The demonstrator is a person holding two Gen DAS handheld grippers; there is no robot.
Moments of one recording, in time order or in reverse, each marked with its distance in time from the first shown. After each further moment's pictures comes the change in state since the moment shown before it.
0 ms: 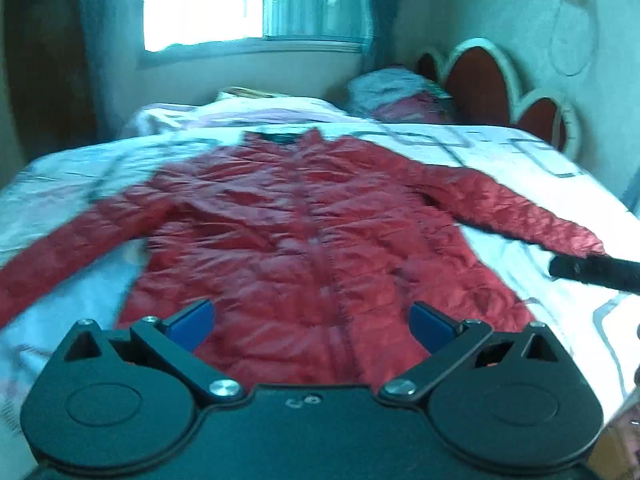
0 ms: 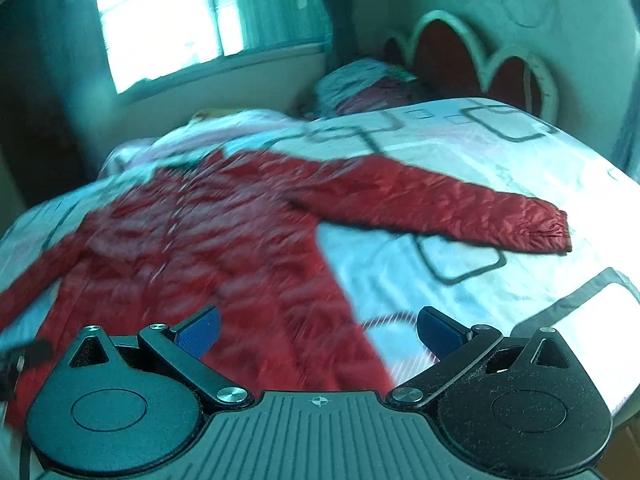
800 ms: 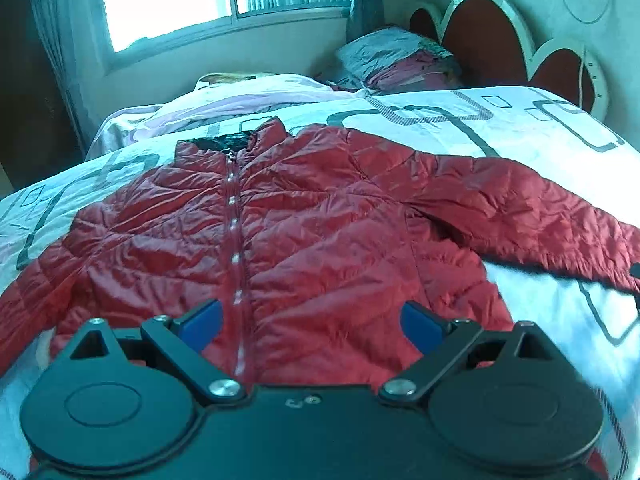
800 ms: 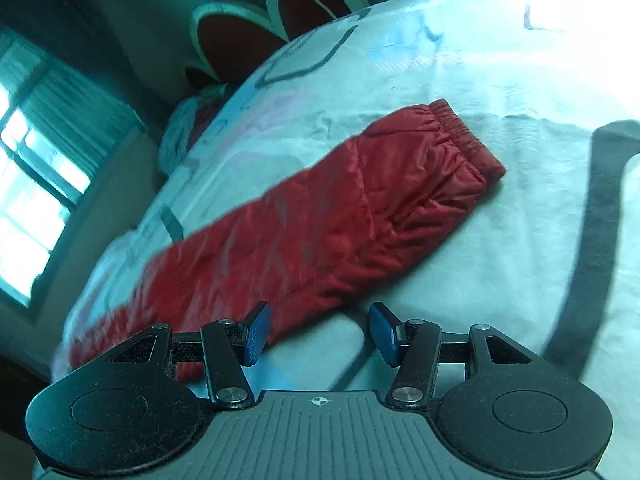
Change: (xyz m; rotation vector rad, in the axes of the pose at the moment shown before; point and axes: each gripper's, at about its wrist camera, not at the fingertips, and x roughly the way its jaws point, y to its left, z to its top) left arm 0.168 -0.074 0.086 0.099 0.102 0.087; right arm 0.146 -0.230 0.031 0.705 -0.042 -0.068
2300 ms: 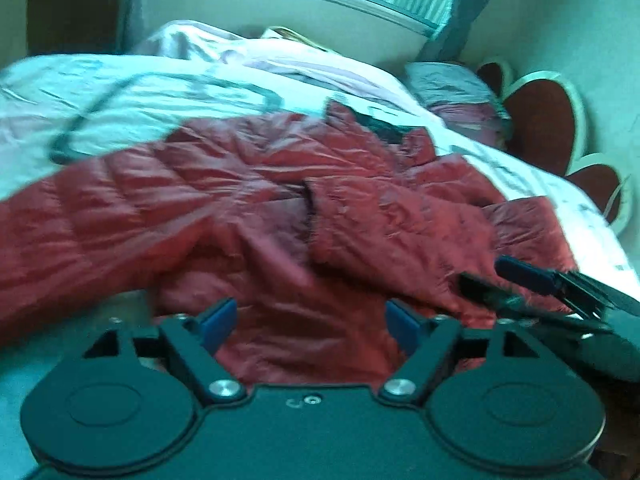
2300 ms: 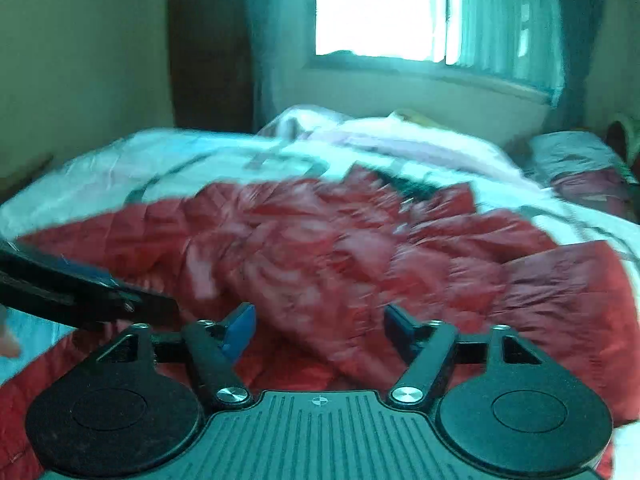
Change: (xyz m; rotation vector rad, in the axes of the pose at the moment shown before) left arm 0.048 0.227 -0.021 -0.373 0.046 -0.174; right arm 0.009 0.328 -0.286 -1.151 0.179 0.500
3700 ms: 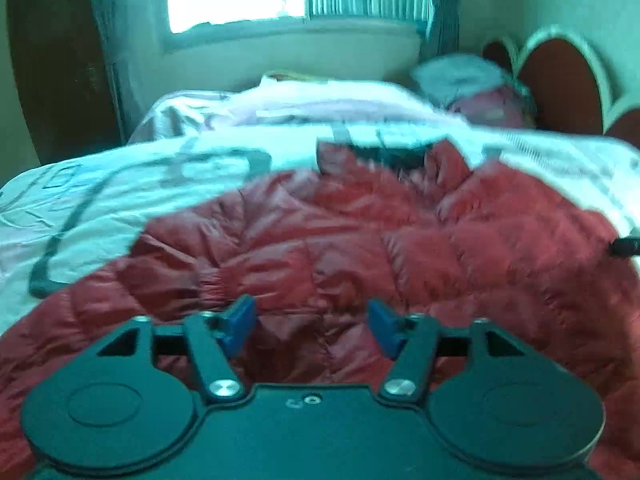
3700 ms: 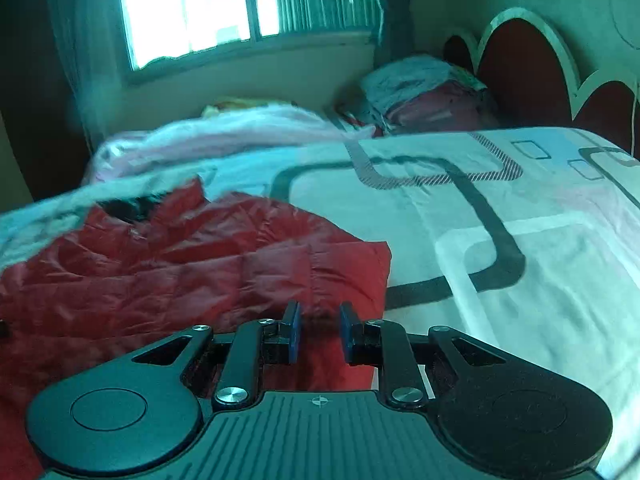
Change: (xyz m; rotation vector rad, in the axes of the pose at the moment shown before) left arm 0.080 -0.045 0.032 0.261 -0.090 0.232; right arm 0.031 -0.200 0.018 0.311 0.122 -0.323
